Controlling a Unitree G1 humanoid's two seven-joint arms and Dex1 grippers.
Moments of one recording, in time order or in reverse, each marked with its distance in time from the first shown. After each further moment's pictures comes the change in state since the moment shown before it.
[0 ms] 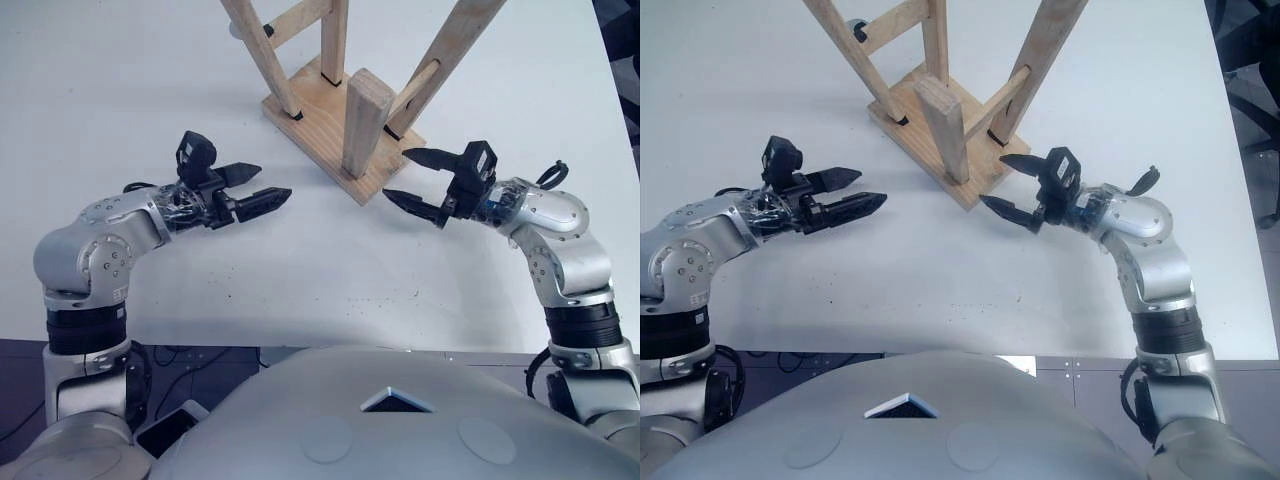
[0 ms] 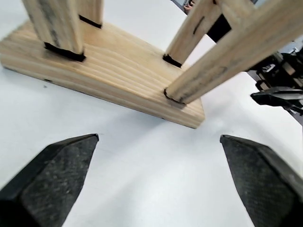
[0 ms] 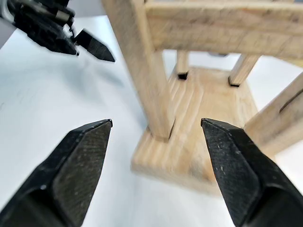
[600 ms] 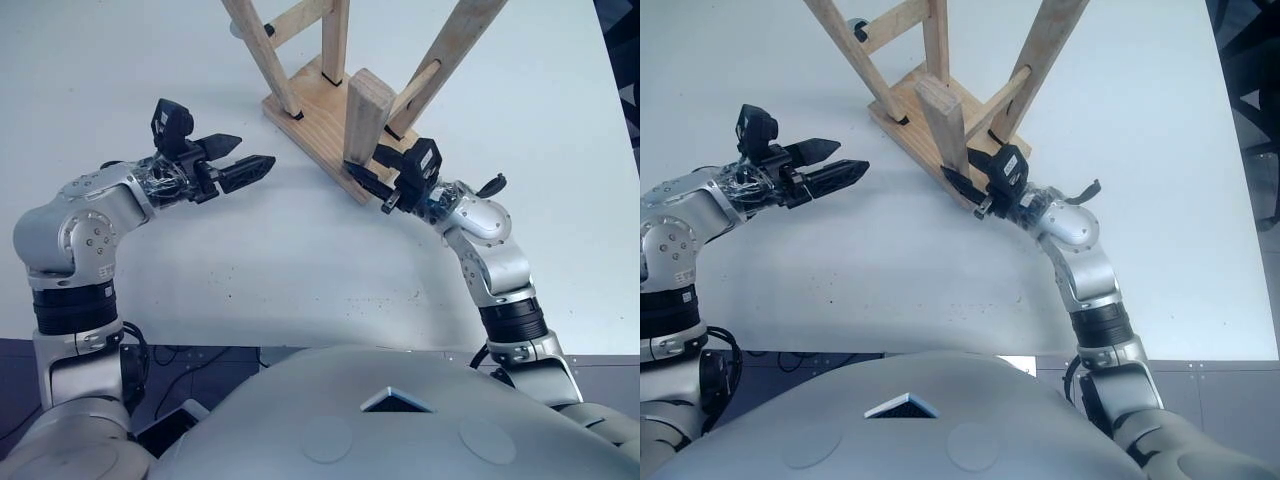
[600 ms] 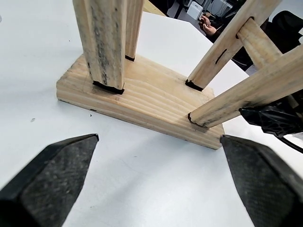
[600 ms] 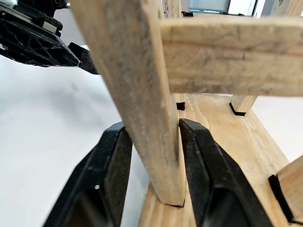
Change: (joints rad) left arm -0.076 0.016 0.022 0.071 0.000 -0.010 0.022; right arm -0.031 0.201 0.096 0.118 -0.131 -0.173 -0.177
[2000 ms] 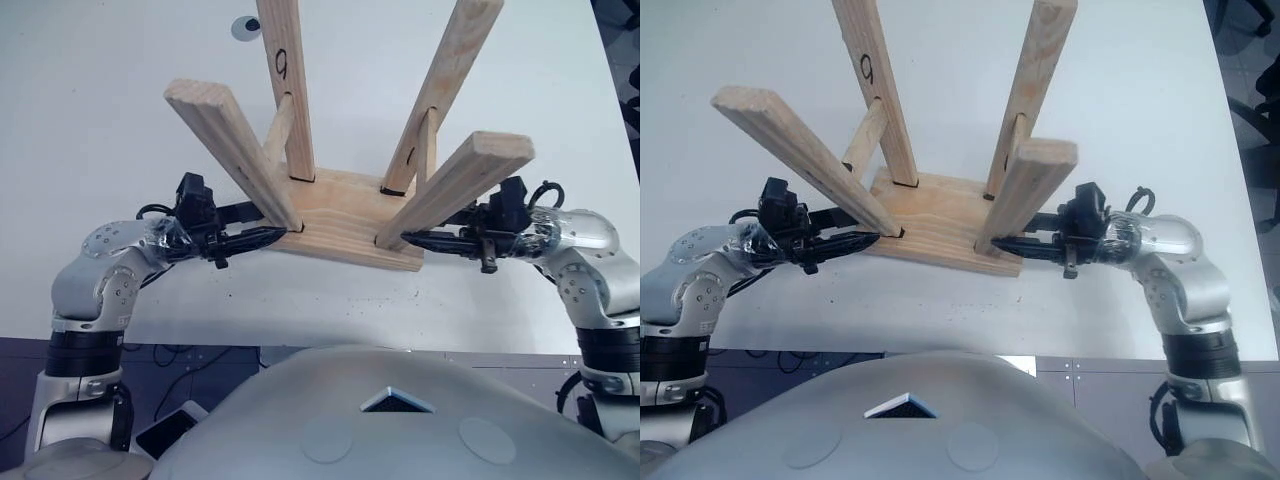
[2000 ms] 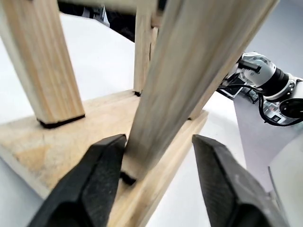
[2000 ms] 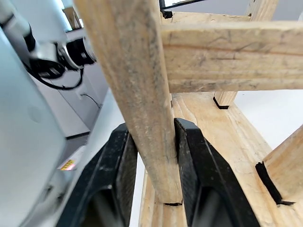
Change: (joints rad) left arm 0.285 0.063 -0.128 -0.006 -0.010 -0.385 -0.433; right arm 0.163 -0.406 -0.212 -0.220 0.482 0.314 0.585
